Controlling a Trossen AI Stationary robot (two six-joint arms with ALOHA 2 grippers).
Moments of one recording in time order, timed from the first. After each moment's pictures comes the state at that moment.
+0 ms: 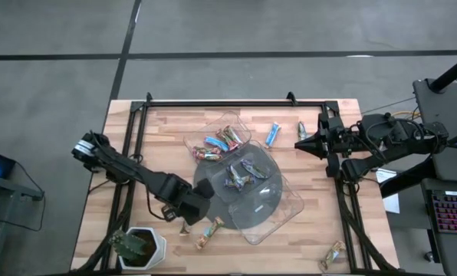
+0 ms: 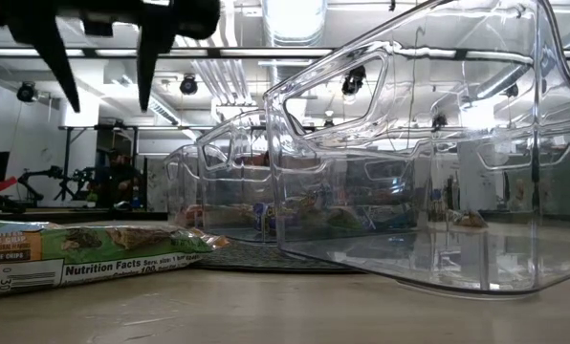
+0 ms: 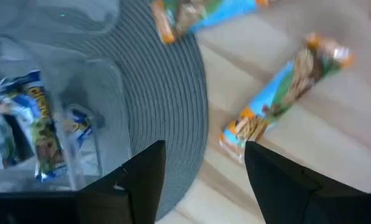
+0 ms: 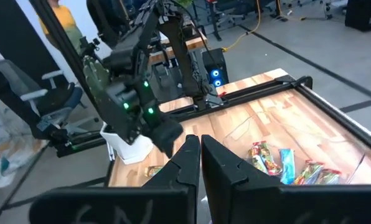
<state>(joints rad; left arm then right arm) -0.44 1.61 1.32 -1.01 -0.11 0.60 0.21 0.81 1.14 -0.53 0.21 0.38</state>
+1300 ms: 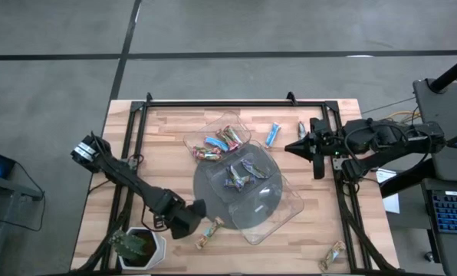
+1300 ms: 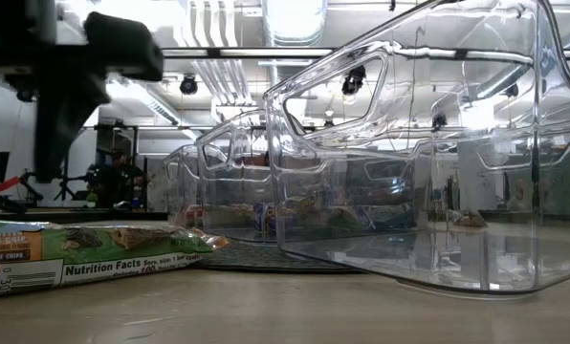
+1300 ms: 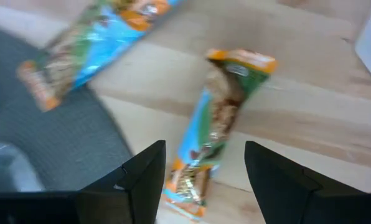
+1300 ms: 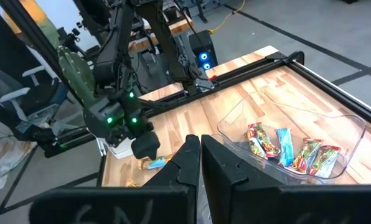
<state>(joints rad) -0.56 1.63 1.09 -0.79 -0.01 0.77 0.21 0.90 1.14 -0.53 0.25 0.47</state>
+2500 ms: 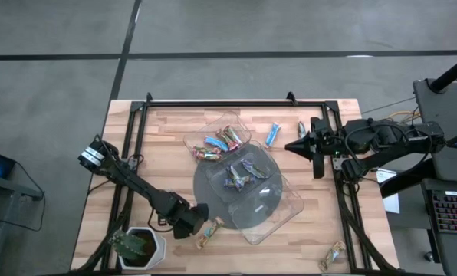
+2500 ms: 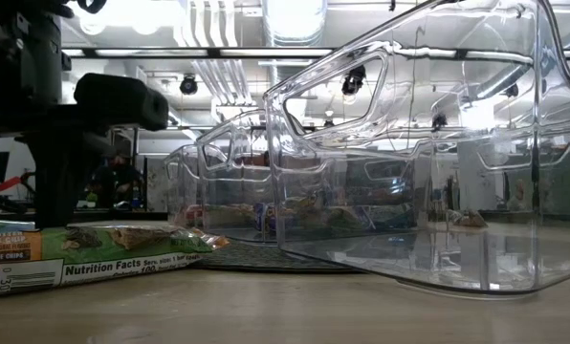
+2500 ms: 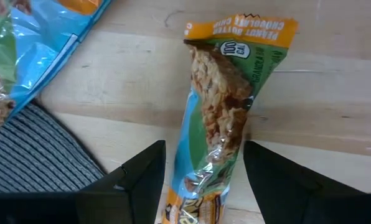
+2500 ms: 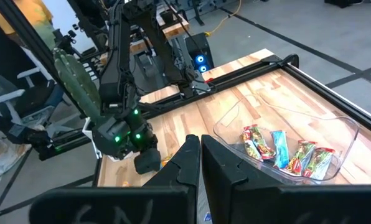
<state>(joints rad) -0.55 1.73 1.01 -0.66 -0.03 0.91 0.21 0.90 1.14 -0.53 0.27 0.46</state>
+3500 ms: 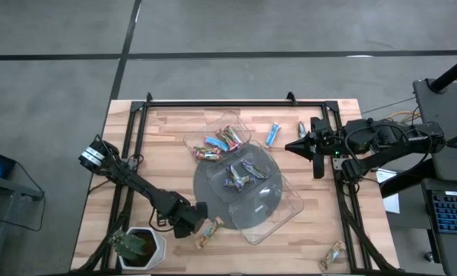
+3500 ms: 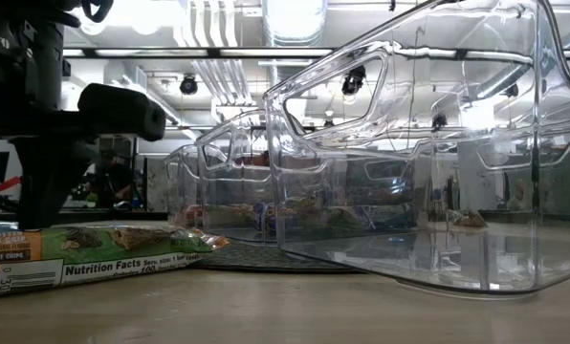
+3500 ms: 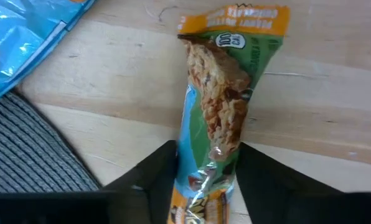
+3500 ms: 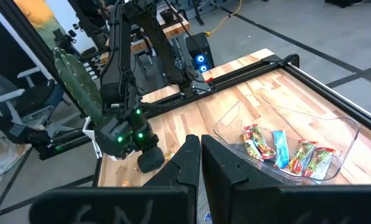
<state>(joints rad) -0.55 1.73 1.01 -0.69 0.02 0.85 0.21 0.90 1.14 -0.53 0.26 0.46</state>
